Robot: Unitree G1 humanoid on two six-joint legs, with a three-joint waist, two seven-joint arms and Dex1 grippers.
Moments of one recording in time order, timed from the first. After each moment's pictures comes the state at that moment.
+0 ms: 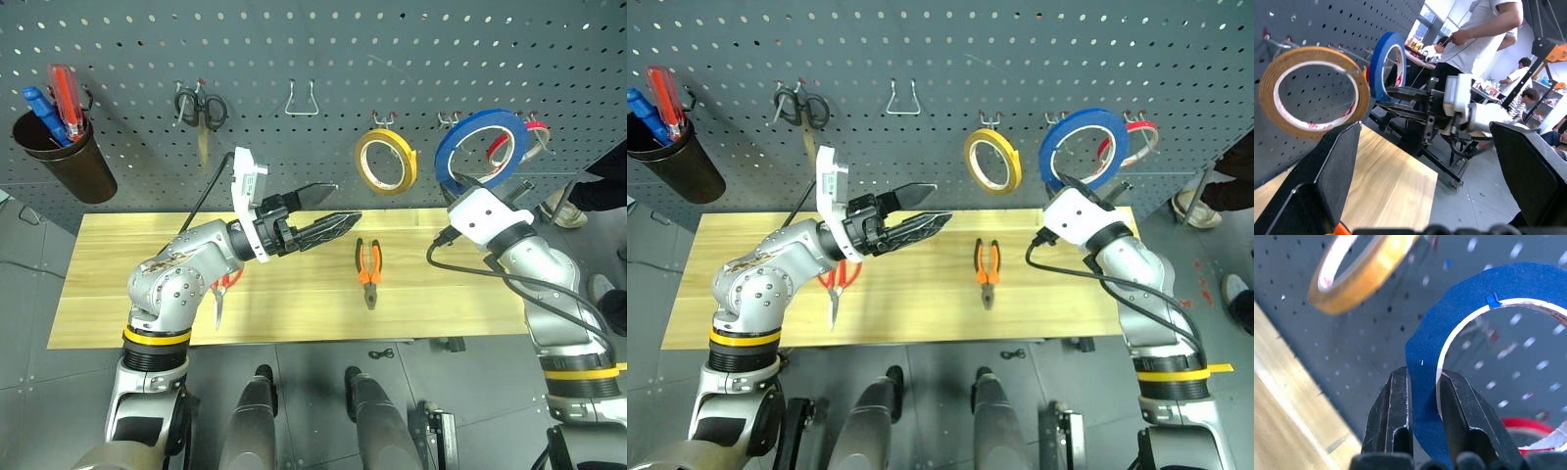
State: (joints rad) left arm -0.62 0.36 0.05 -0.22 -0.81 0.74 -0.75; right arm -0.47 -0.64 -0.05 0.05 -0.25 -0.08 0.38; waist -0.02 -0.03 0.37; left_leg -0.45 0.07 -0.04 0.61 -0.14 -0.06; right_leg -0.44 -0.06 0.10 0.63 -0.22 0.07
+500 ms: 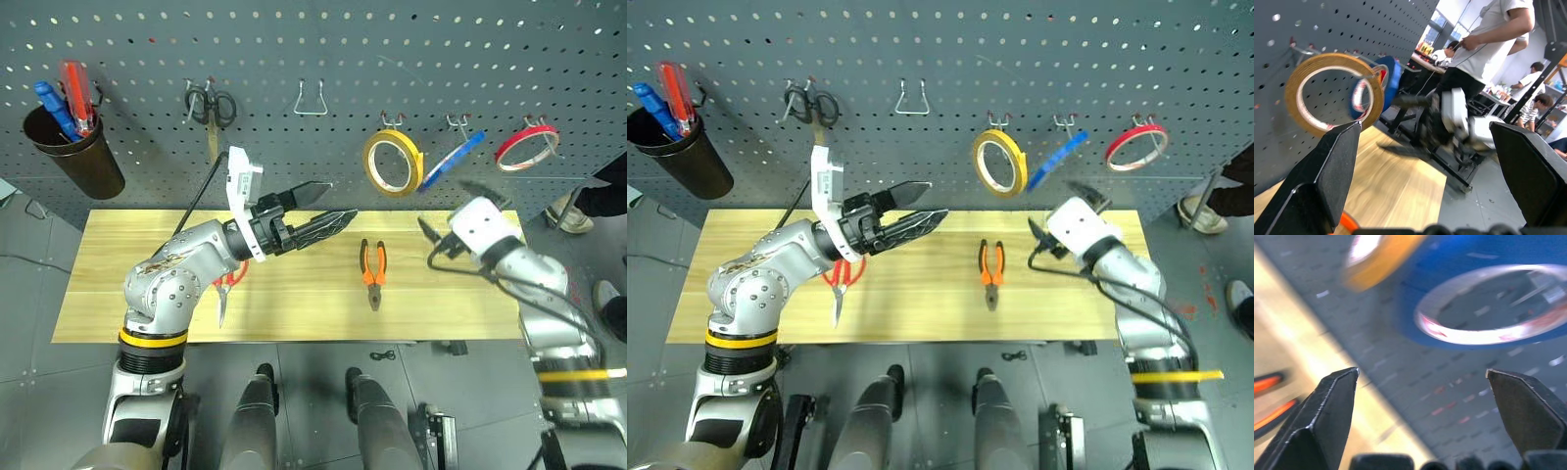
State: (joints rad) left arm -0.62 0.38 0.06 -0.23 -0.82 0.73 -0.74; right arm -0.33 -0.61 -0.05 0.00 -0.15 -0.02 0.45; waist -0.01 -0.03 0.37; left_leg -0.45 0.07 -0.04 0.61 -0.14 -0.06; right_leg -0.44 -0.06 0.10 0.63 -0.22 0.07
